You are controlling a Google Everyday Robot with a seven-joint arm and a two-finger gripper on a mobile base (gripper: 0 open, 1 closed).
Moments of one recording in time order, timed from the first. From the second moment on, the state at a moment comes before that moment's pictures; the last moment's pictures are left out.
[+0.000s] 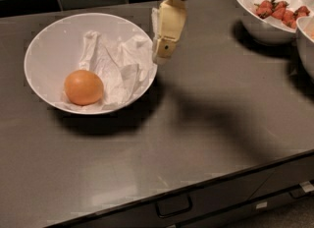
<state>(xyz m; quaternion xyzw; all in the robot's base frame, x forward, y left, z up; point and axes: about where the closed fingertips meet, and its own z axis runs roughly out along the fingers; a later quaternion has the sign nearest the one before) 0.531 0.007 1.028 -0.76 0.59 0.05 0.25</state>
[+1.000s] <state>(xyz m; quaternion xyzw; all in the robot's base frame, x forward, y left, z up) 0.549 0.074 1.022 -0.80 0.55 0.05 0.24</state>
